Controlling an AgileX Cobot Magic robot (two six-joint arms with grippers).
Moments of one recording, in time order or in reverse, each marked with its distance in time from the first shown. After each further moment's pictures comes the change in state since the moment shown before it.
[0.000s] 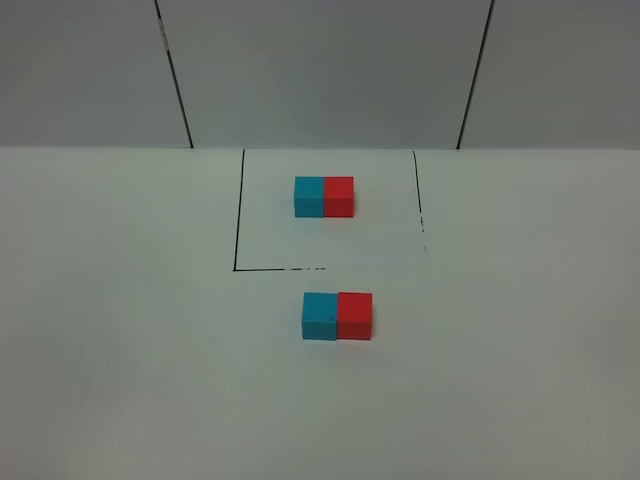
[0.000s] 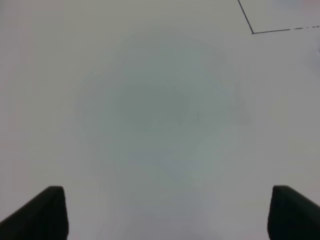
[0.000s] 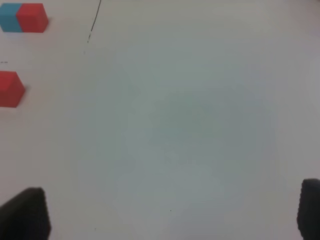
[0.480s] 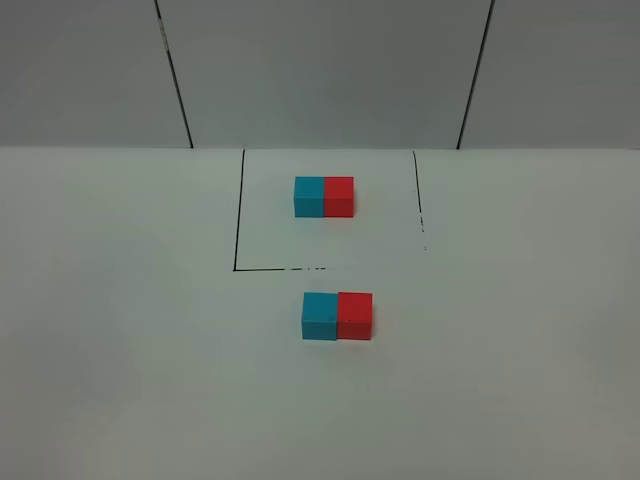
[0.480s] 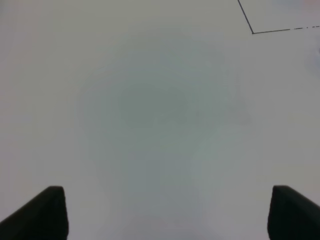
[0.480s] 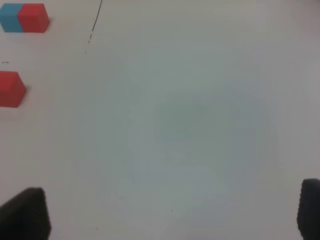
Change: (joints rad) left arm 0.000 0.000 0.000 0.000 0.000 0.000; right arm 0.000 0.000 0.000 0.007 0.000 0.000
